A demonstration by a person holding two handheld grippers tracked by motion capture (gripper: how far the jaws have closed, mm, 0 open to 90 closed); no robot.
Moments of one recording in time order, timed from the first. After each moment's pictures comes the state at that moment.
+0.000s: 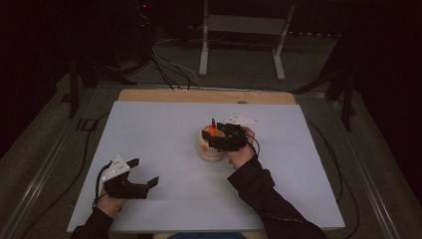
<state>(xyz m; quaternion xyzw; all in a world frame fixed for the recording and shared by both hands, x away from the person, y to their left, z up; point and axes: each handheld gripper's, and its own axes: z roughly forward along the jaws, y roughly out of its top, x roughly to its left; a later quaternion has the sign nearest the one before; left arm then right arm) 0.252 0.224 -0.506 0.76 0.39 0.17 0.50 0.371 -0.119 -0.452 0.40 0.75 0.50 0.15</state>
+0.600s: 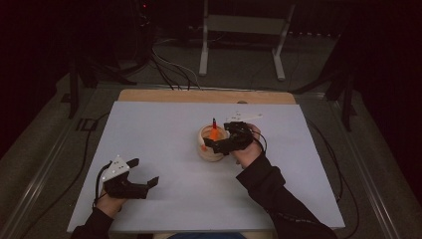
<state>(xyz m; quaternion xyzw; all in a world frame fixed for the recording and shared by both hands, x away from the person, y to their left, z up) 0.252 0.224 -0.506 0.76 0.39 0.17 0.50 0.368 -0.134 -0.433 0.36 0.79 0.48 0.10</state>
